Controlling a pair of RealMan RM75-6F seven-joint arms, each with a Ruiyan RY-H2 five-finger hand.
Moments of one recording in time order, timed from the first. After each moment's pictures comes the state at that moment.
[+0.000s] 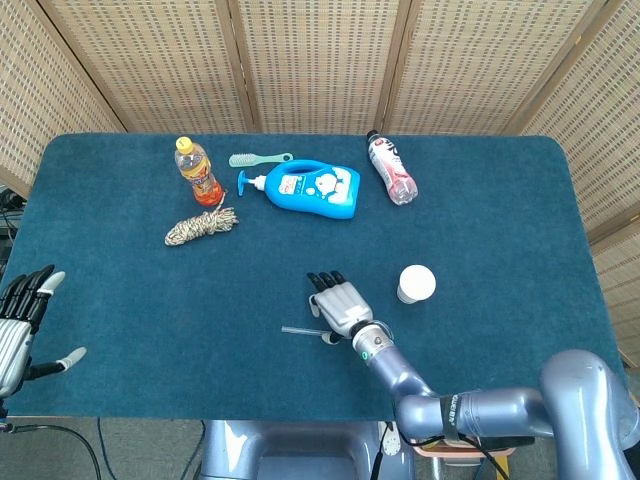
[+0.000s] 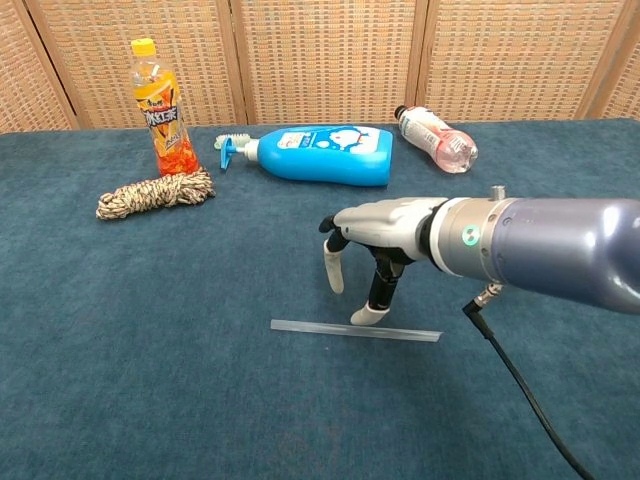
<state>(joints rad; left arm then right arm) -0.09 -1.05 -0.02 -1.68 1.61 1.54 -0.10 1.06 -1.65 0.16 -1.64 -0.53 0.91 -0.71</state>
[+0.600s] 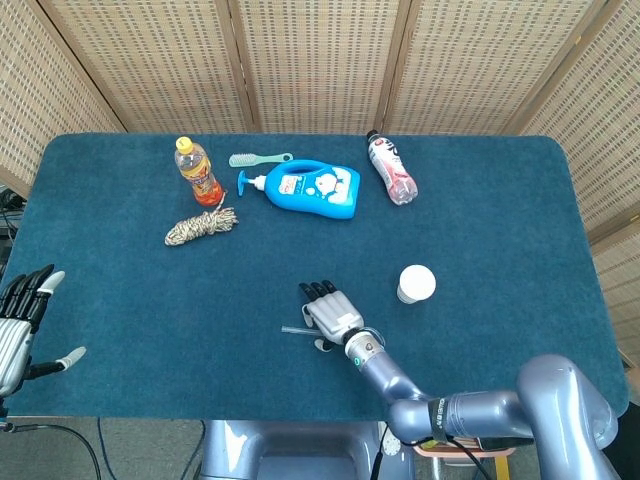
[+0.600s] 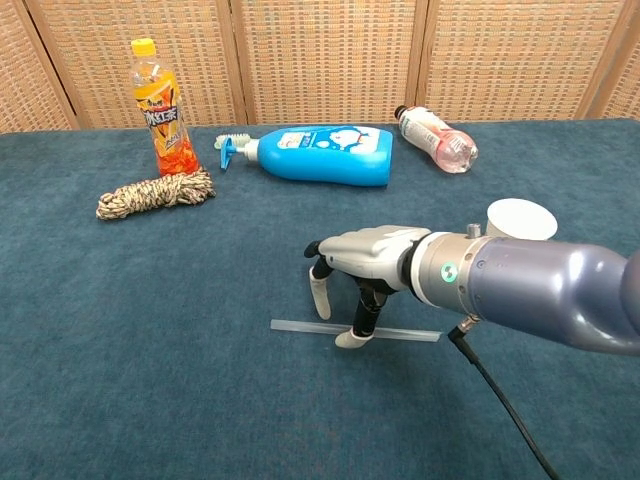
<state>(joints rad) -0.10 -1.06 -0.02 -1.68 1.60 1.53 -0.10 1.06 -1.74 0.12 -1.53 -0.61 0.88 -0.64</state>
